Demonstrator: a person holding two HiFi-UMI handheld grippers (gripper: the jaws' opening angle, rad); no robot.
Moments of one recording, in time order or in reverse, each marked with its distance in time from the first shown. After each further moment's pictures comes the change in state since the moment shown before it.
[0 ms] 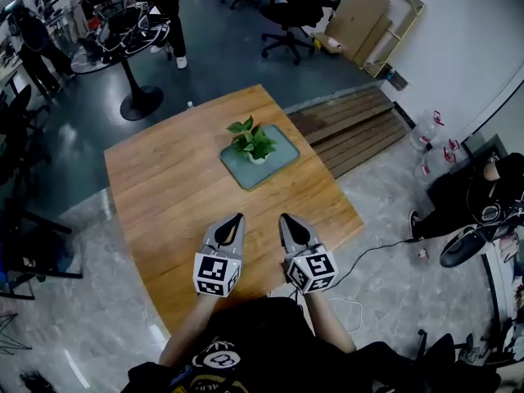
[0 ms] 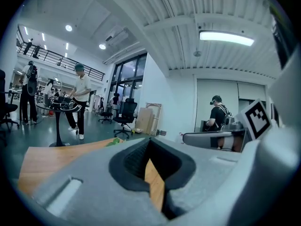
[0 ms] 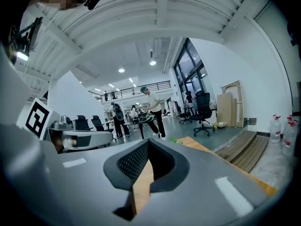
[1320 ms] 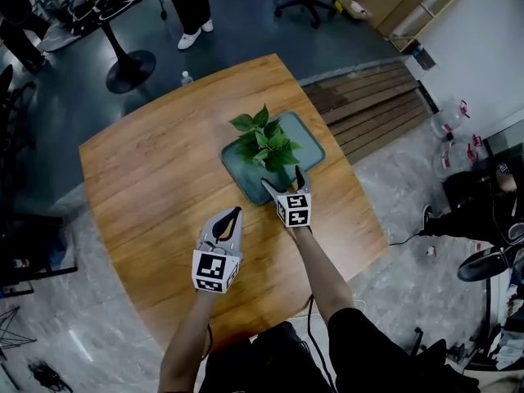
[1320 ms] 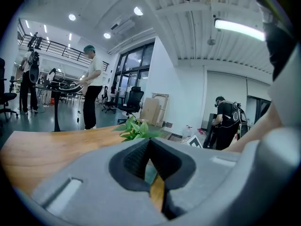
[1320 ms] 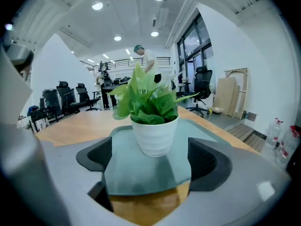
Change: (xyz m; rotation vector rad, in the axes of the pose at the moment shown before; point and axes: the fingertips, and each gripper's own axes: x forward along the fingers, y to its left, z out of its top) left arm 0.161 0.139 -0.119 -0.053 0.097 0.030; right arm 0.324 -0.201 -0.235 -0.114 0.306 -0.095
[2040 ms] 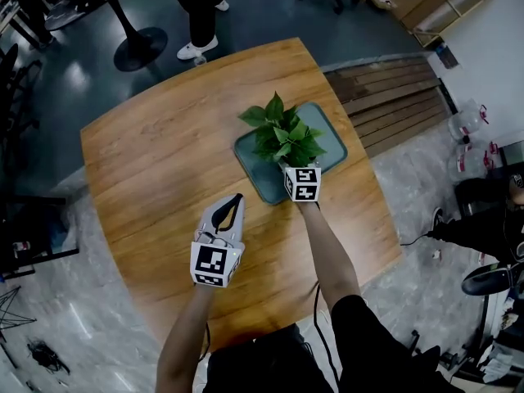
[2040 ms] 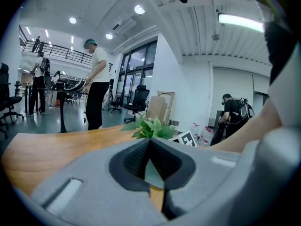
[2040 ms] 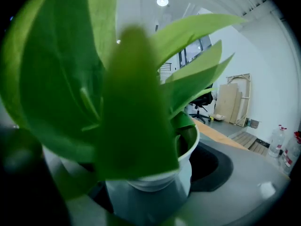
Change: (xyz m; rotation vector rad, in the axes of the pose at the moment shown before) left arm 0.024 0.048 -0.006 0.022 0.013 0.069; right arm 0.085 -0.020 0.032 -0.044 -0.069 -0.026
